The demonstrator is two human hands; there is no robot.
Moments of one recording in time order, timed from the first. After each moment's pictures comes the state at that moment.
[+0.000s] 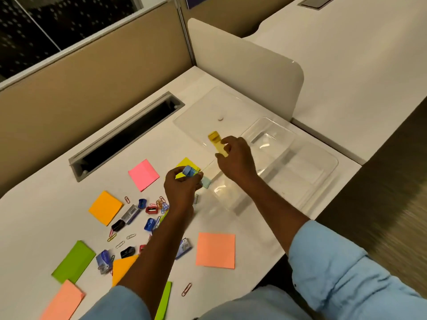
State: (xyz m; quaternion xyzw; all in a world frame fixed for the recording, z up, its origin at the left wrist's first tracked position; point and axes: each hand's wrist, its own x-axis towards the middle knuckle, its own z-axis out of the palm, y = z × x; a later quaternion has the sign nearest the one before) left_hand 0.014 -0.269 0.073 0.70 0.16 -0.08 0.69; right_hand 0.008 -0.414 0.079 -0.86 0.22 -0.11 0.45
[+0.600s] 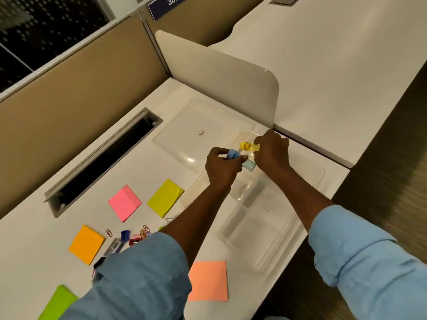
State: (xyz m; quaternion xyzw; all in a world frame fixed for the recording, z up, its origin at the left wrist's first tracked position) left_hand 0.045 -0.431 0.073 0.78 0.03 -0.19 0.59; right_hand 0.020 -0.562 0.029 -0.93 0.30 -0.09 0.18
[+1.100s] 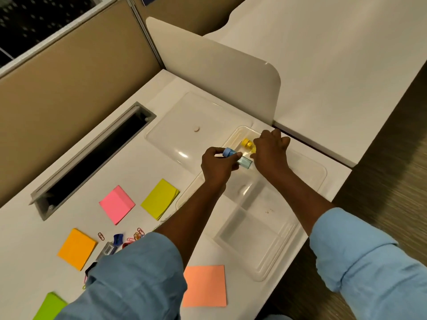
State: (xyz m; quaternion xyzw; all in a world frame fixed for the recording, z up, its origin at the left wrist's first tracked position) left_hand 0.064 -0.432 0.059 0.76 0.06 -0.23 0.61; right_hand 0.027 -0.561 0.018 -0.95 0.29 -0.03 0.09
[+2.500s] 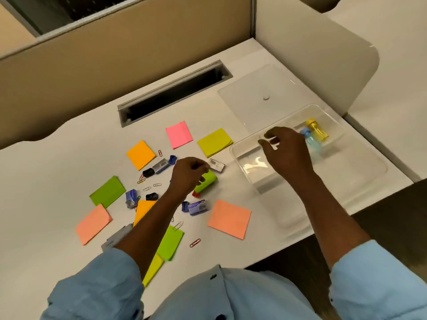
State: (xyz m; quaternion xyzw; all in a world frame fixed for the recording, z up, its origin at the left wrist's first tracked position) left_hand -0.016 -0.187 0.066 0.87 0.07 -0.14 0.46; right_hand -0.042 -0.428 0.089 -0.90 0.09 -0.14 0.40
